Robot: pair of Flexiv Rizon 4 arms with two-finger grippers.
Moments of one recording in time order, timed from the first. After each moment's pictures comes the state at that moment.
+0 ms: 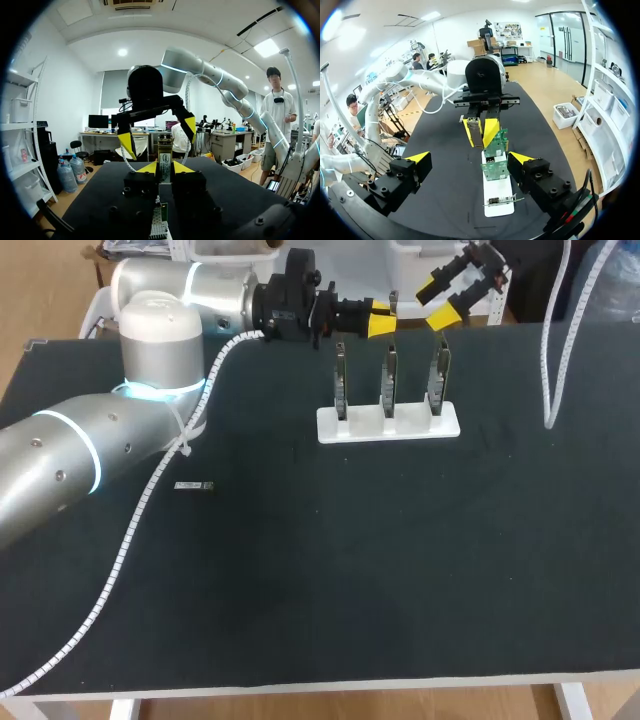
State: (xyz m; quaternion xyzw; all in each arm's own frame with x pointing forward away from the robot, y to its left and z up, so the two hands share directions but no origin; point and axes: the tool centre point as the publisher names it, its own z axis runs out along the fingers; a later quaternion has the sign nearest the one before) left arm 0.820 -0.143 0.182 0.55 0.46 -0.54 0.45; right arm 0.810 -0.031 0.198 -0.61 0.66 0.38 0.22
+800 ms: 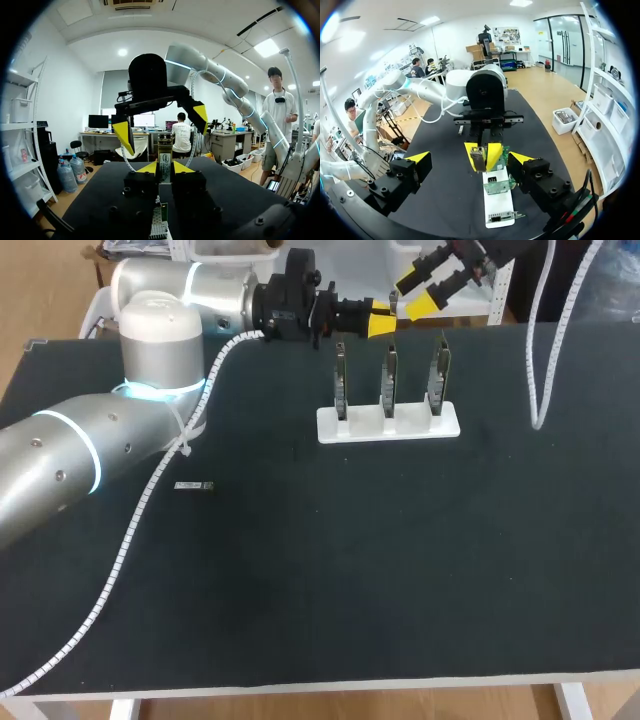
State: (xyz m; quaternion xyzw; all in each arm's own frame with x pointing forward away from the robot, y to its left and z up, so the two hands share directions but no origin) left arm 0.820 -0.143 0.182 0.55 0.46 -0.54 0.45; right arm 0.808 0.000 0.215 -0.60 0.66 0.39 0.24
